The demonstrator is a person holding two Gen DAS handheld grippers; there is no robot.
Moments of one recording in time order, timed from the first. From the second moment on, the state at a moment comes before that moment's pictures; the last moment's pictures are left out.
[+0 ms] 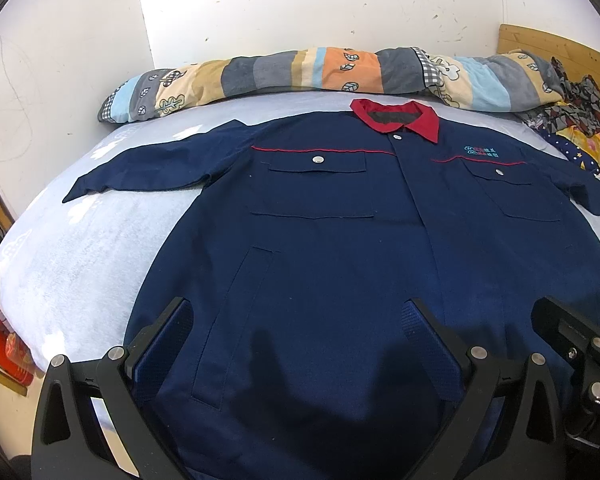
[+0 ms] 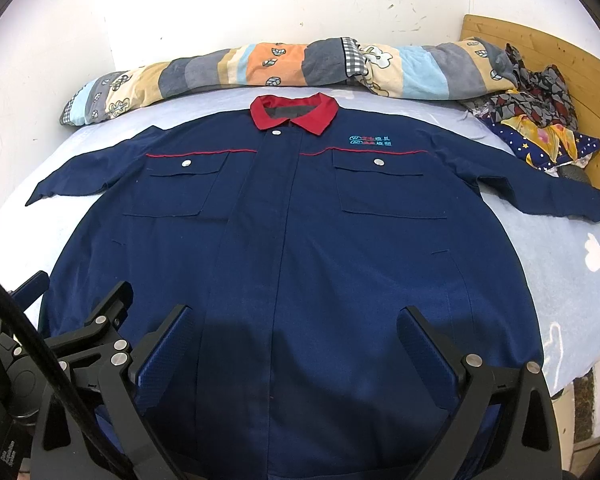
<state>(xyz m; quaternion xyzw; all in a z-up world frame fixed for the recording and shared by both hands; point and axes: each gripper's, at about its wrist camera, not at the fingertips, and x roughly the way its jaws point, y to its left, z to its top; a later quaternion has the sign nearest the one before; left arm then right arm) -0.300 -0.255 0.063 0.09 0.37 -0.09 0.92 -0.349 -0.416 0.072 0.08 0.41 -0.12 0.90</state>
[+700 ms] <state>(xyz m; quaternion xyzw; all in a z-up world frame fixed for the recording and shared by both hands) -0.298 -0.254 0.070 0.09 0.36 -0.09 0.92 -0.348 -0.419 0.074 0.08 0.41 -0.12 0.90</state>
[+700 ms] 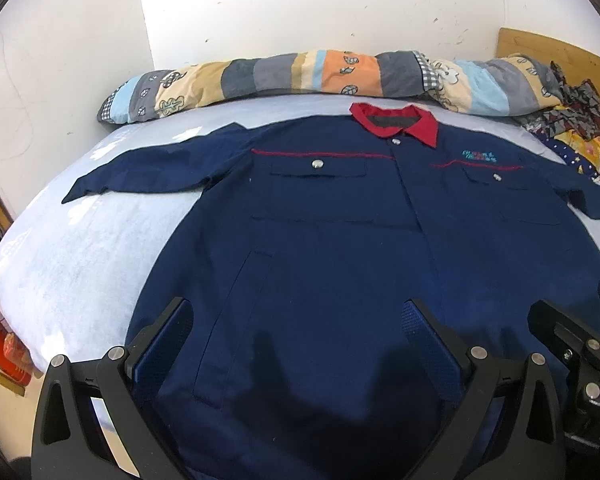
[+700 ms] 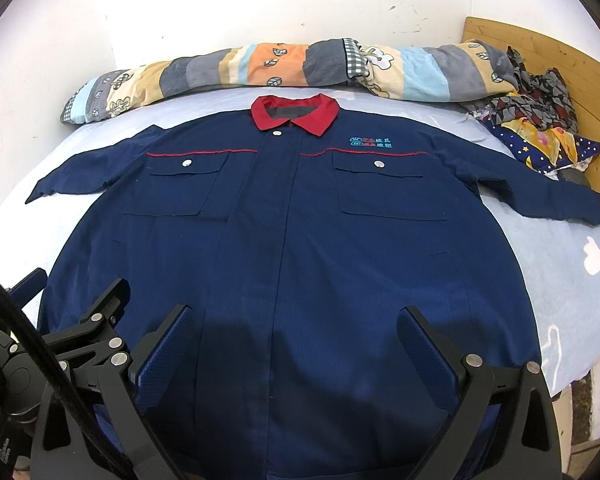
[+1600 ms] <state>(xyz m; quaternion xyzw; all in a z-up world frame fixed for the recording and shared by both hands) -0.221 -0.289 0.120 0.15 0.26 -0.14 0.95 -0.488 -0.911 0.079 0.50 0.17 -0.29 0.80</state>
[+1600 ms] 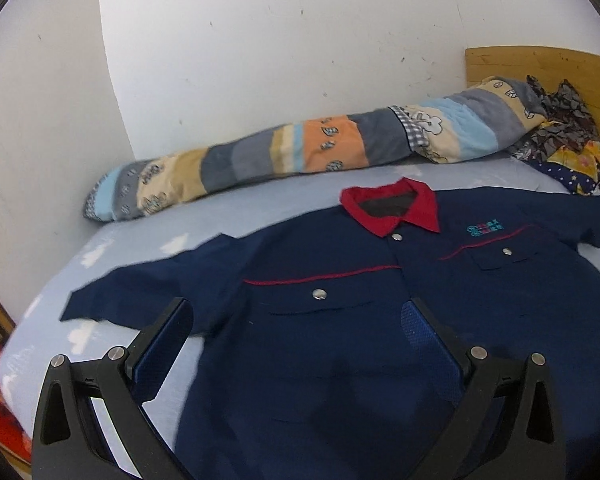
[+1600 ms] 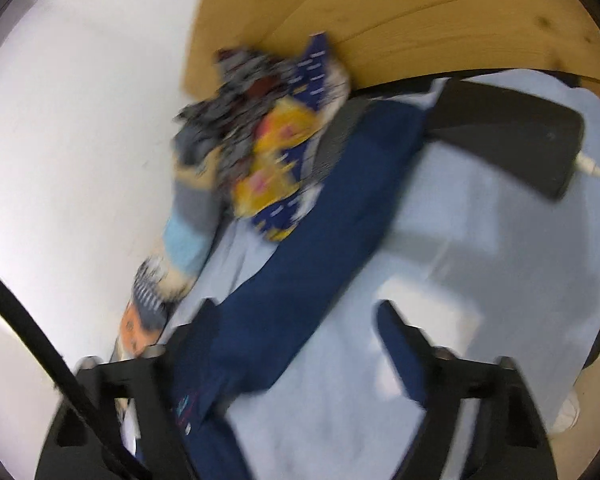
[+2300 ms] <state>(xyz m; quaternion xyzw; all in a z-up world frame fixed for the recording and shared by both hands) -0.201 -0.273 0.110 0.10 0.31 -0.12 0.94 -0.446 -1.021 0.059 0.48 0.14 -0.32 0.81</state>
